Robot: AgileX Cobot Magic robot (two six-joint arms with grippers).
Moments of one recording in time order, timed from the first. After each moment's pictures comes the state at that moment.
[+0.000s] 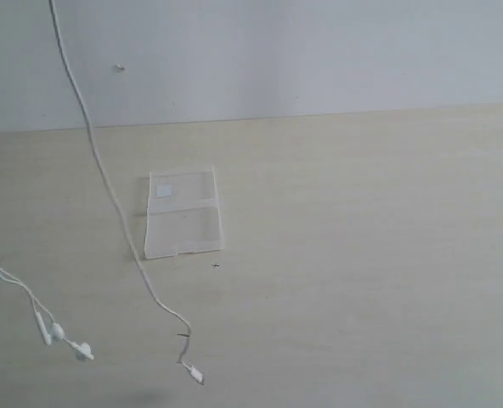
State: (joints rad) left arm -0.05 0.78 -1.28 -0.69 0.78 0.92; right arm 0.98 1.55 -2.11 0.23 0.83 -0.31
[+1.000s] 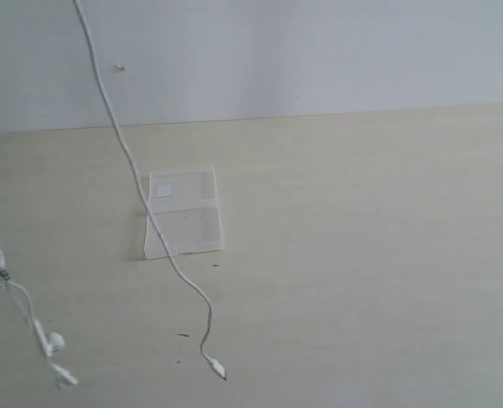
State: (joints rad) left arm -0.05 0.79 -1.28 -0.81 0.78 0.89; right arm 0.98 1.49 -2.11 0.28 0.69 -0.30
